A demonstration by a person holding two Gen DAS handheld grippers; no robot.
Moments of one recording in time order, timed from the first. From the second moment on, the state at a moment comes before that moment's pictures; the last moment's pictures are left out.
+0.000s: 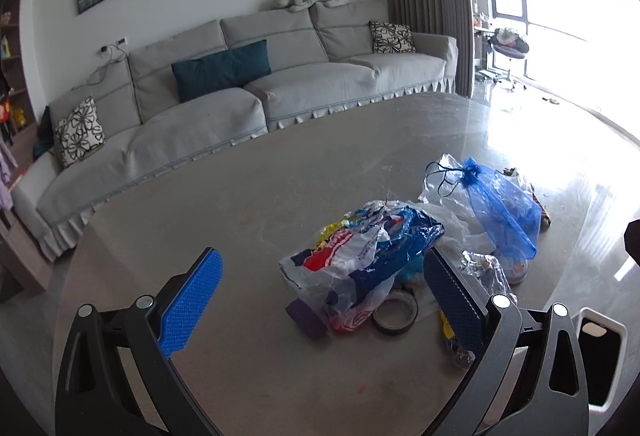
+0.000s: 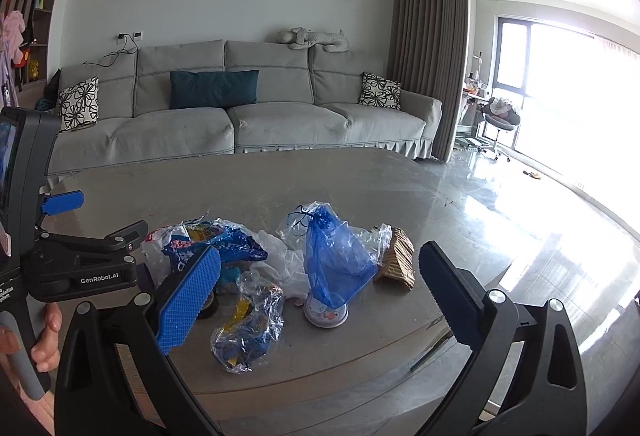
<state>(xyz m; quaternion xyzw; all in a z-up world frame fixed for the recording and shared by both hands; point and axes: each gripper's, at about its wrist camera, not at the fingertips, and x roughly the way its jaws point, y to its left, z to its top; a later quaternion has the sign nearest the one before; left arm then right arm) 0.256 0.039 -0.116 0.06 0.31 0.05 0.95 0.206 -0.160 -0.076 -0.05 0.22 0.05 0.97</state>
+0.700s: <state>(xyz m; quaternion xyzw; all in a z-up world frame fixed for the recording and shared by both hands) 0.346 0.040 -0.179 0.09 0.37 0.07 0.92 0.264 -0.142 -0.116 -0.07 0.24 0.06 0.97</state>
